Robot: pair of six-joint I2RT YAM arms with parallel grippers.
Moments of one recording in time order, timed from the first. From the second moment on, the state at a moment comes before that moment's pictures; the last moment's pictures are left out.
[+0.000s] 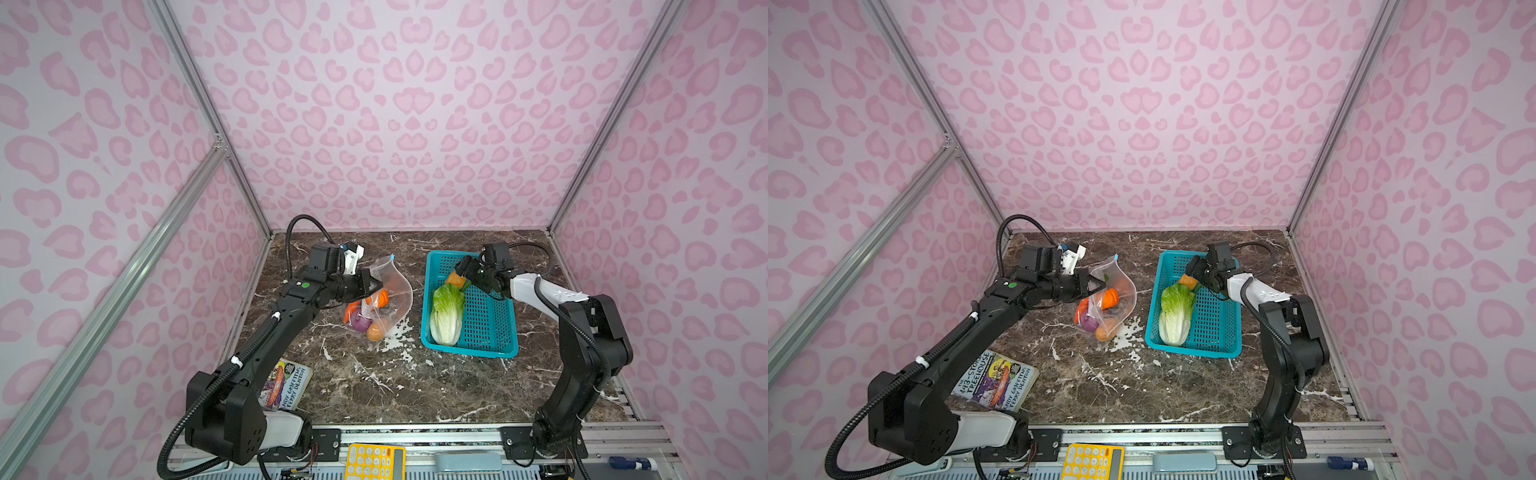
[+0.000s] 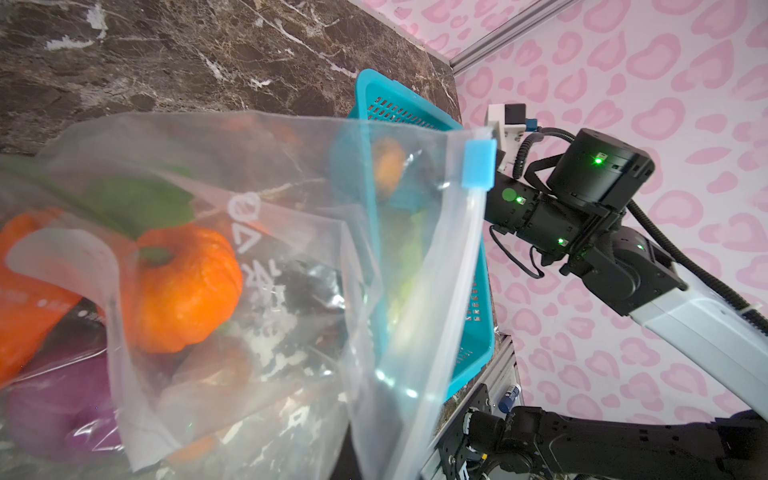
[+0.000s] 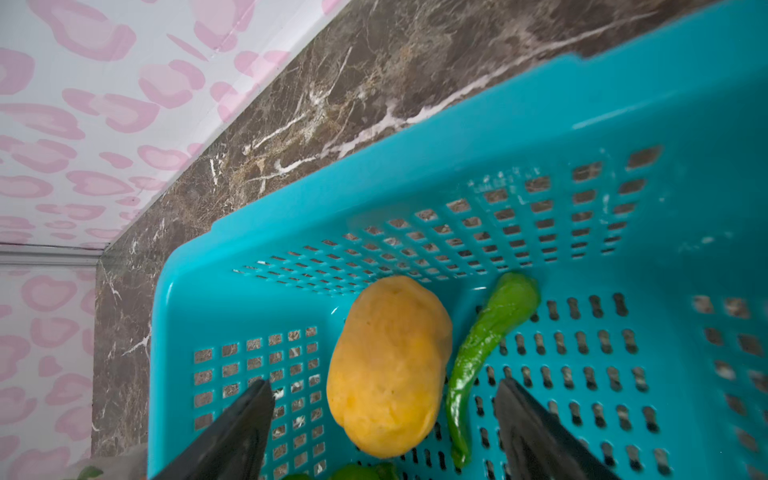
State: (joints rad) left arm -0.31 1.36 1.12 -0.49 0.61 -0.55; right arm 0.24 1.82 1.18 -0.15 -0.13 0.74
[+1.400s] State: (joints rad) left arm -0.31 1.36 1.12 -0.49 0.62 -0.55; right arm 0.28 1.97 1.34 -0.28 -0.03 0.70
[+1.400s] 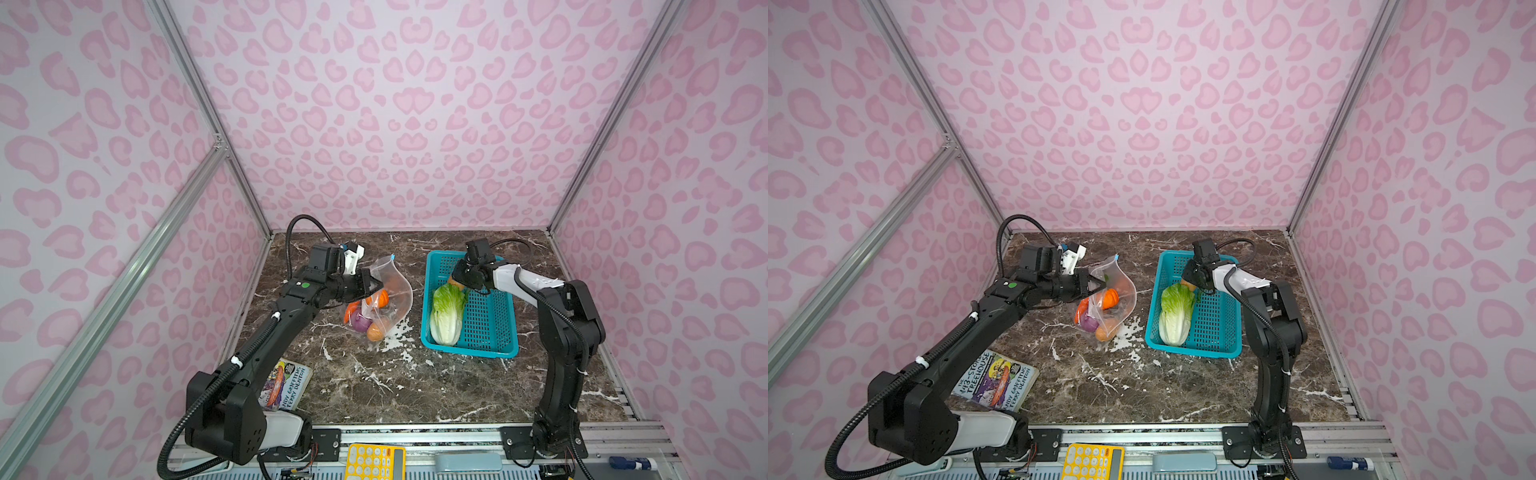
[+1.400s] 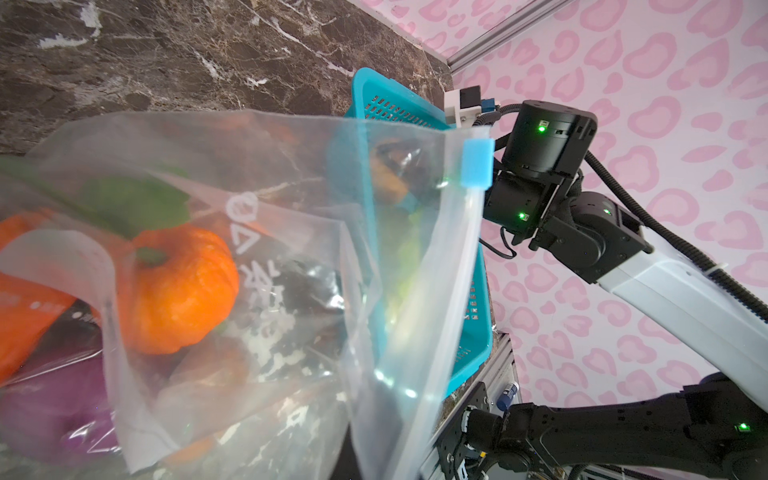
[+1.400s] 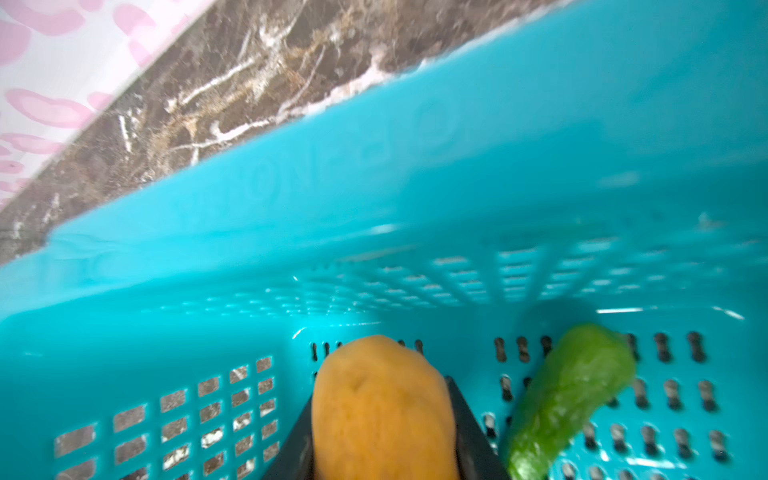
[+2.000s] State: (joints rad) left arm -0.31 1.35 1.12 -0.49 0.62 -0.55; right arm 0.22 1.83 1.30 -0.29 -0.06 0.63
